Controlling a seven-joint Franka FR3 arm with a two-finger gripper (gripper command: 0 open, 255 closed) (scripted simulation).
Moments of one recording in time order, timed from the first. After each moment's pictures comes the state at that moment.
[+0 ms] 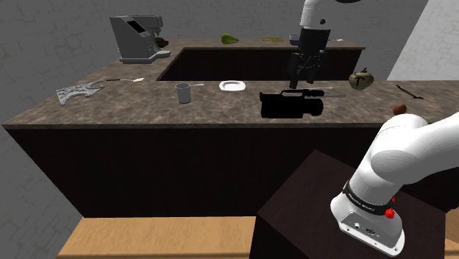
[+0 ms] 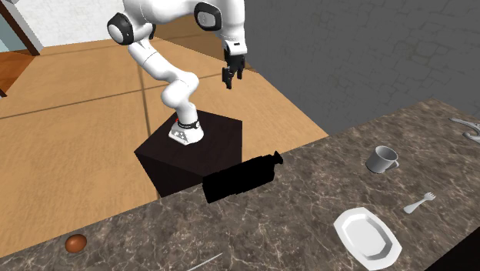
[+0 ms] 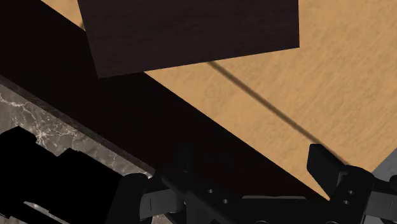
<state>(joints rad) 0.02 -0.82 -0.01 -2.41 0.05 1.58 0.16</state>
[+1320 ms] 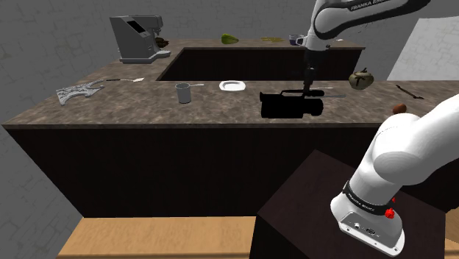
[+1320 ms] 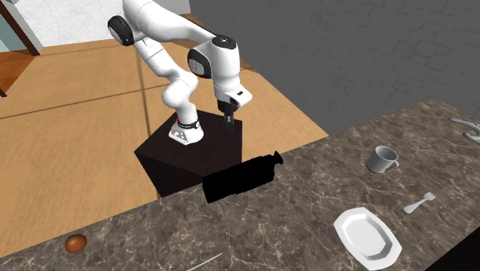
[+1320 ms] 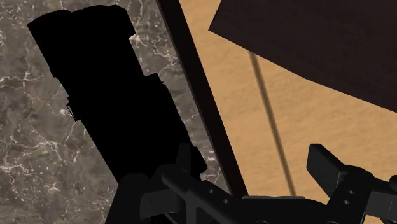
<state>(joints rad) 0.08 -0.55 -0.49 -2.40 -0.25 1.91 -0.71</state>
